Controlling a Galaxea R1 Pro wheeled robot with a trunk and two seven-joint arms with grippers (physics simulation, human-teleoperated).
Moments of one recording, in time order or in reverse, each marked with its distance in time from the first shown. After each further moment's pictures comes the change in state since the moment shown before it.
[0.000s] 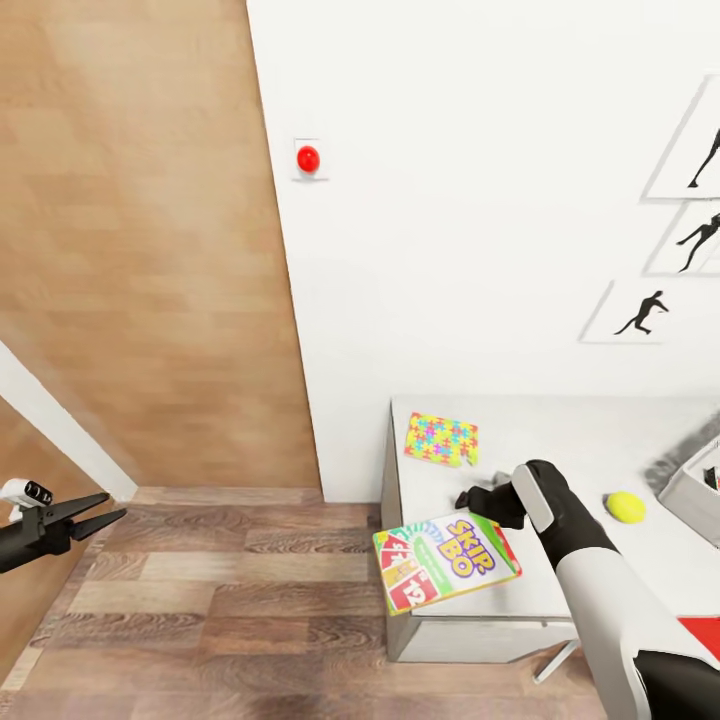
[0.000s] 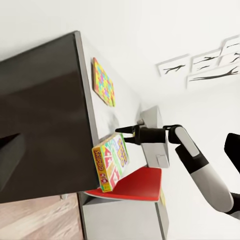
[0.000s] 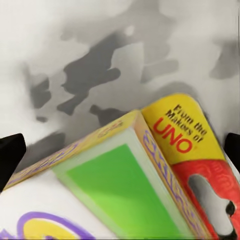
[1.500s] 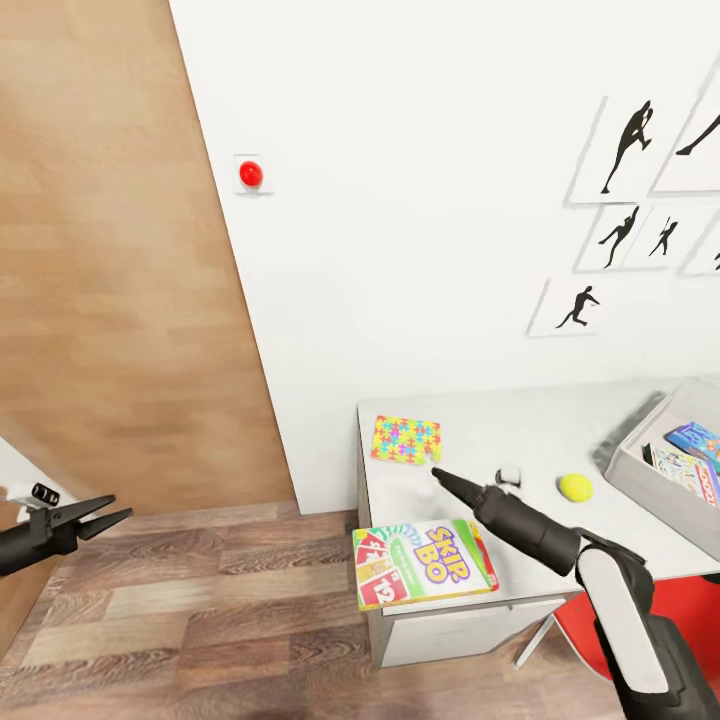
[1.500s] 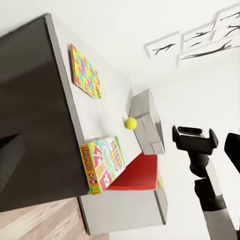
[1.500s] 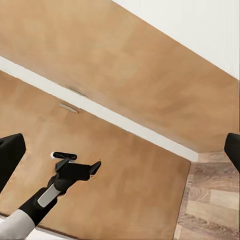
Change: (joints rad) left arm 0.001 -0.017 -0.003 -0.003 -0.002 -0.035 0.000; right arm 0.529 -0.021 -0.019 -0.844 -0.395 -0.162 0.876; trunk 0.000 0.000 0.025
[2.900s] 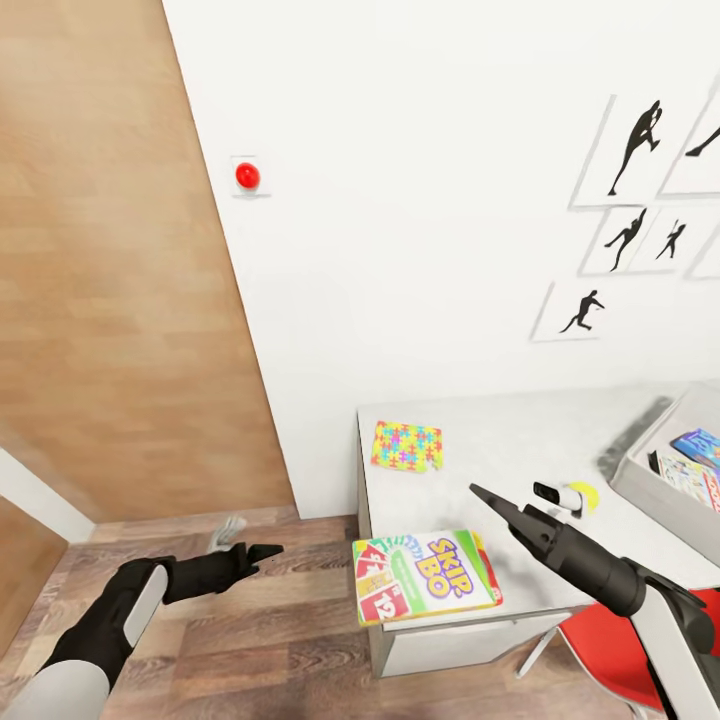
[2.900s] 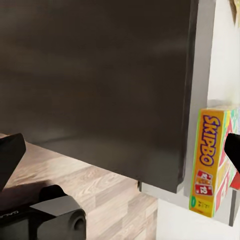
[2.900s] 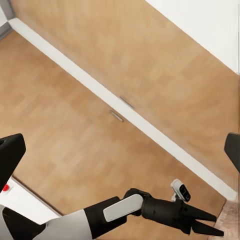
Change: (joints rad) left arm -0.023 -0.501 -0.059 0.000 -0.184 -0.004 0.793; right arm 0.102 -0.099 -0.066 -0.002 0.012 -0.155 0.429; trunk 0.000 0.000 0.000
